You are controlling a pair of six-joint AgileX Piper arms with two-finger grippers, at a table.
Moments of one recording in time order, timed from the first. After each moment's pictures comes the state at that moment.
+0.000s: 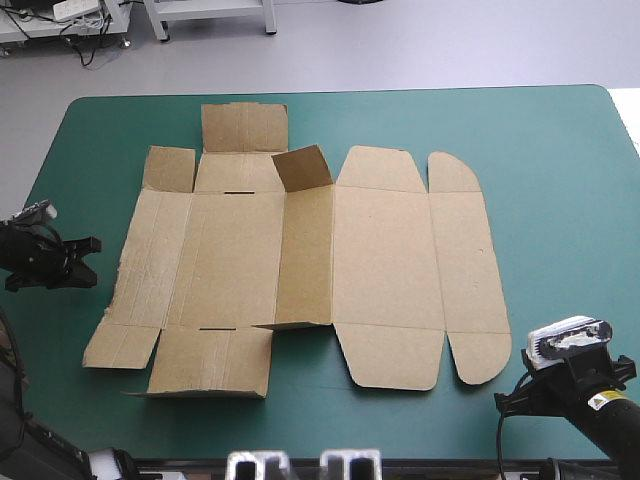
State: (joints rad) left arm 0.59 1.74 -1.24 -0.43 1.21 0.51; right arm -0.23 0.40 -0.50 0.40 1.00 -0.60
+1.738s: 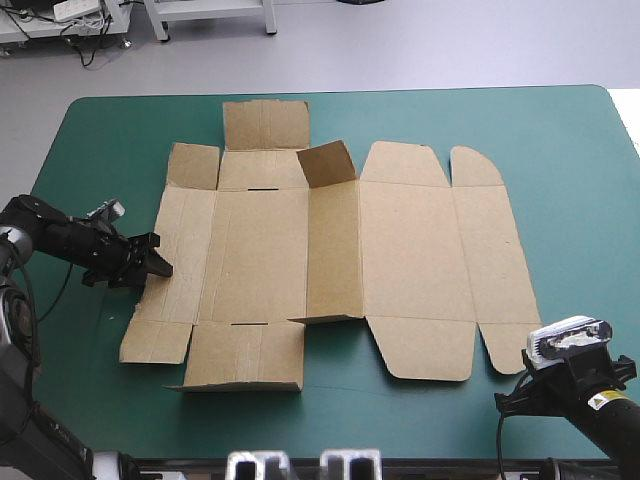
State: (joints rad) left arm 0.38 1.82 -1.15 -0.64 1.20 0.53; right arm -0.23 0.40 -0.50 0.40 1.00 -0.60
